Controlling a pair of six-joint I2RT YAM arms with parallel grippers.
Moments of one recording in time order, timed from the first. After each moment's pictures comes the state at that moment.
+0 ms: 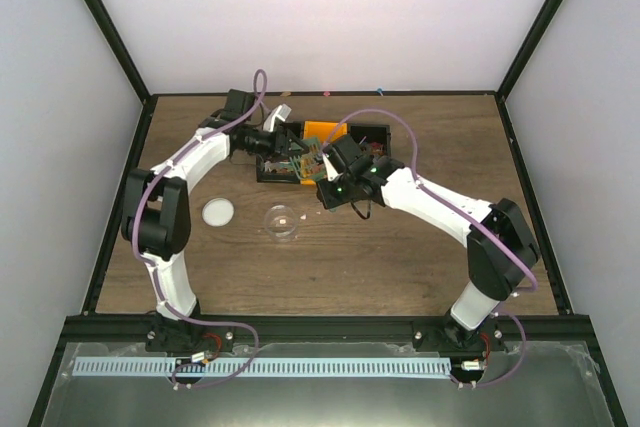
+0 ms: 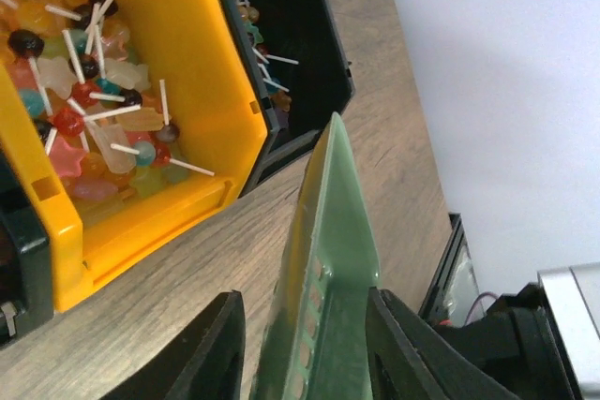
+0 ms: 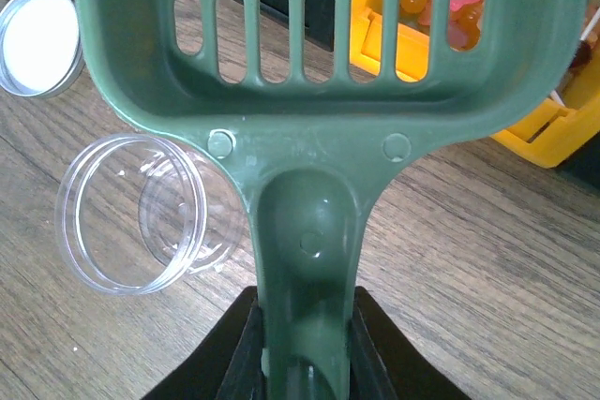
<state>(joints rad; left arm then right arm) -0.27 1.89 1.49 -0.53 0.92 -0.31 0.76 1.64 1.27 -0.58 -0.09 0.30</state>
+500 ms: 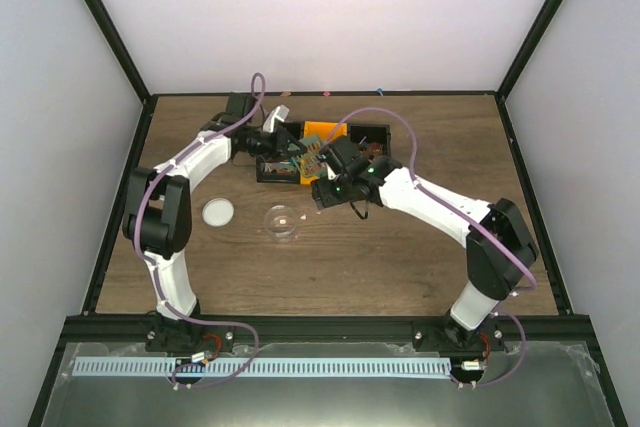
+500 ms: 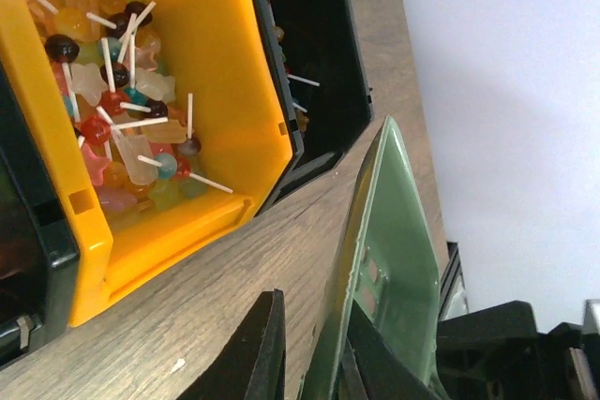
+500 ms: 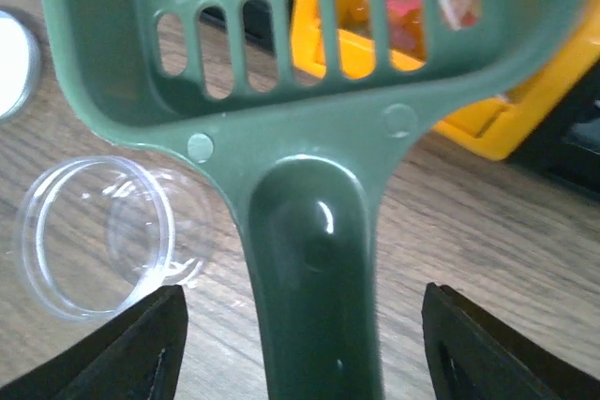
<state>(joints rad) -0.27 1.91 1.46 -0.46 0.89 -0.39 0.77 1.66 1.29 -0.60 -0.02 0.35</state>
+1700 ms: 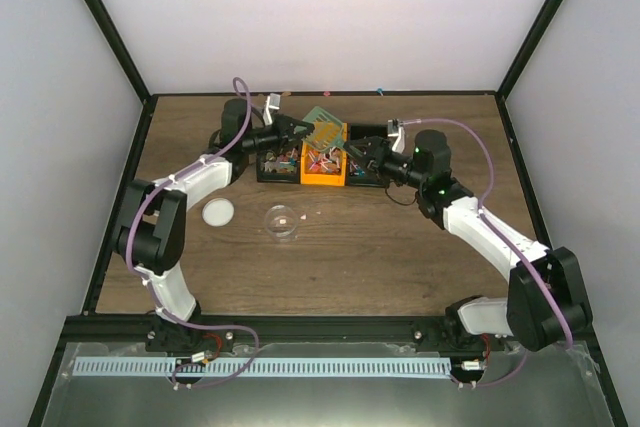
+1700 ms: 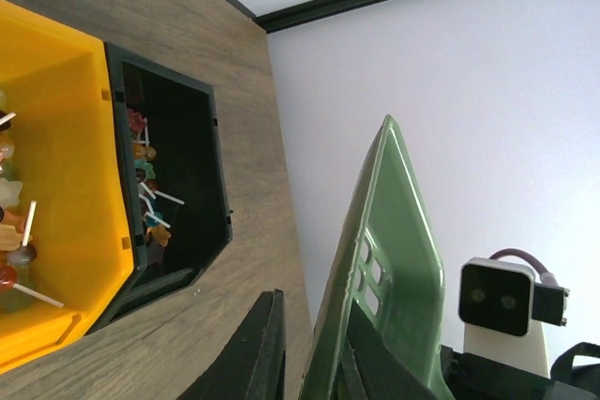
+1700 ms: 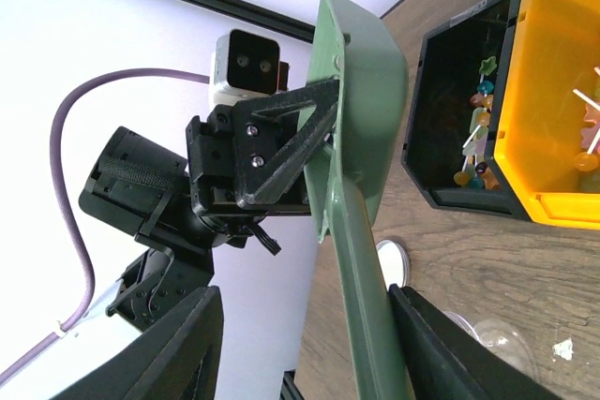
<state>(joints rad) -0.32 1.79 1.17 0.35 0.80 -1.11 0.39 1.30 0.82 0.30 -0.61 1.10</state>
